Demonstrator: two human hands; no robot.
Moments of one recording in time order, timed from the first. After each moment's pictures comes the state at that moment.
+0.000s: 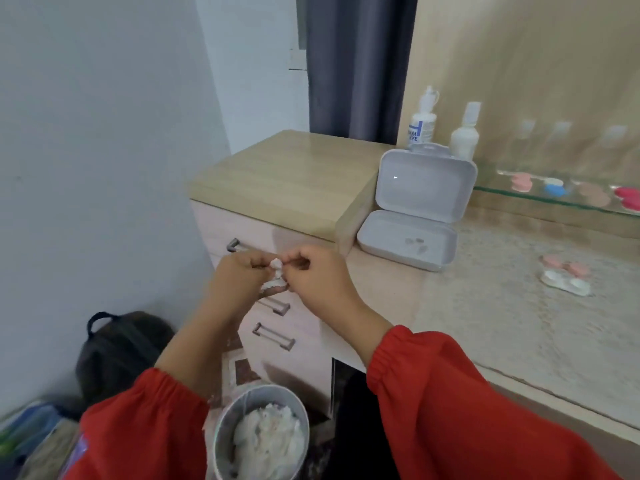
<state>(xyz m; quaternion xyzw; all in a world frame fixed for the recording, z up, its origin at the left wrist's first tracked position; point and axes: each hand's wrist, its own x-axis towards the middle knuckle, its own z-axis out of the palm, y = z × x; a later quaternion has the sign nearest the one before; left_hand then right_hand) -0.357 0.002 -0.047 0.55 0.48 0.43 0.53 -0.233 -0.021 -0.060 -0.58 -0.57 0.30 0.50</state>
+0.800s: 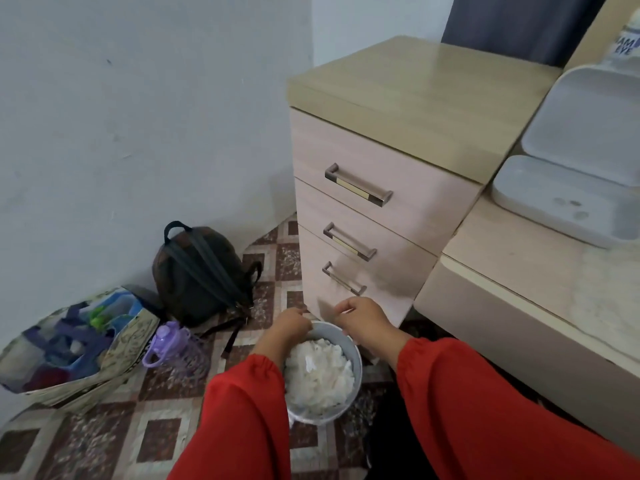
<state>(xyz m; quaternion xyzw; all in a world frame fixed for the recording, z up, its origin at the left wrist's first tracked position) -0.440 0.008 -0.245 0.49 0.71 0.08 0.50 -0.302 -0.009 -0.240 -0.71 -0.46 0.49 0.23</state>
